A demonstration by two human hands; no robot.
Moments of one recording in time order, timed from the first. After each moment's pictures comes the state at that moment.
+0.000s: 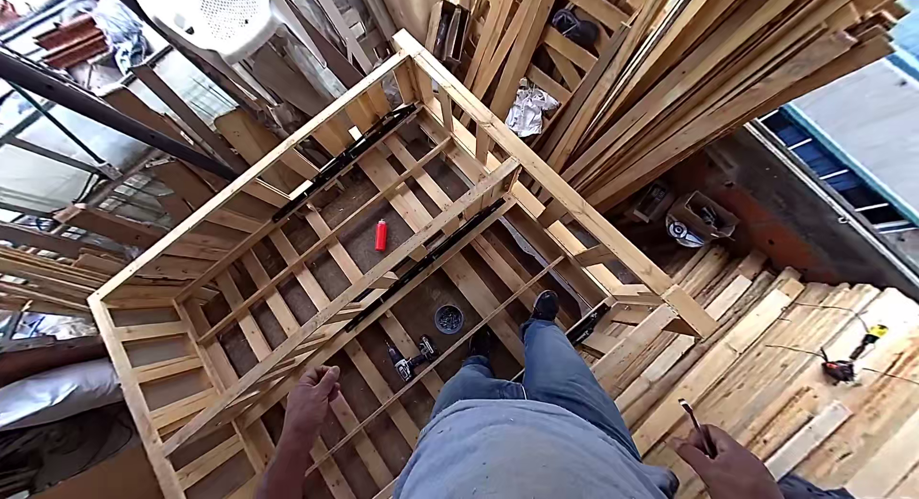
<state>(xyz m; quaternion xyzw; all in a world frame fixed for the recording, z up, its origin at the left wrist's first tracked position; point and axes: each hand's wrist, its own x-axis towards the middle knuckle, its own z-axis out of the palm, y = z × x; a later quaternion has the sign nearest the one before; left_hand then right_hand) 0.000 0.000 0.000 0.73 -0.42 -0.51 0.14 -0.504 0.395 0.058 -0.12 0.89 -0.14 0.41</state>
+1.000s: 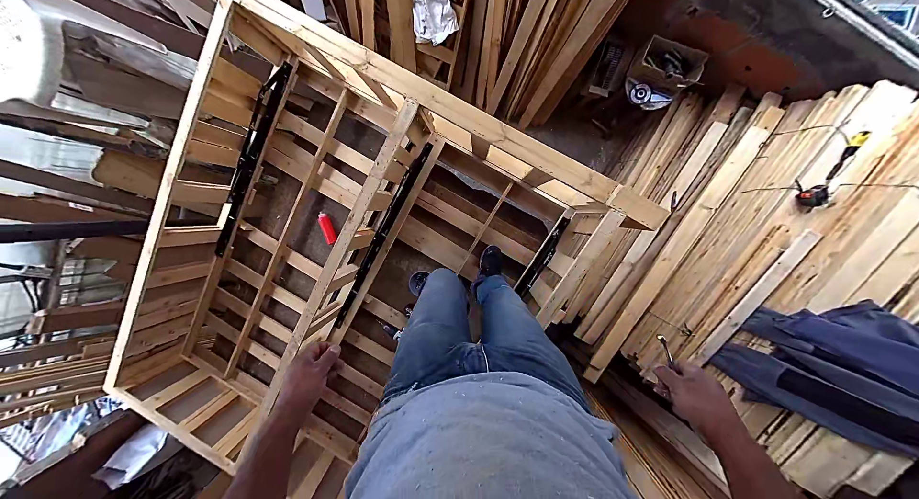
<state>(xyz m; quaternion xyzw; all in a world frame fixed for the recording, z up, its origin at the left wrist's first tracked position) -0.247 -0.029 0.025 0.68 -0.54 -0.45 -0.20 -0.603 0.511 -0.030 0.15 0.86 -0.15 0.47</state>
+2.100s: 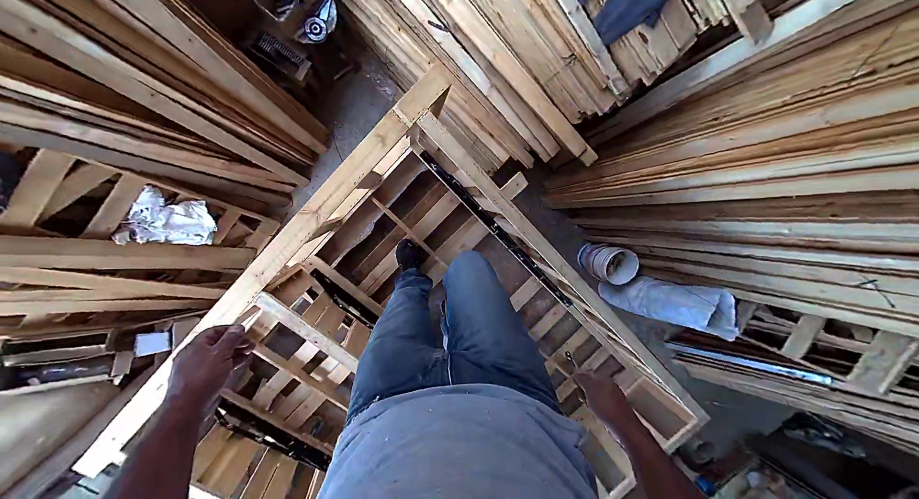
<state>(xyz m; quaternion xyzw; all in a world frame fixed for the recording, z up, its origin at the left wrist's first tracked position) -0.758 -0.183 -0.050 0.23 -0.84 -0.26 -0.41 -0.241 0.239 -0.032 0.65 0.56 -0.36 0.38</state>
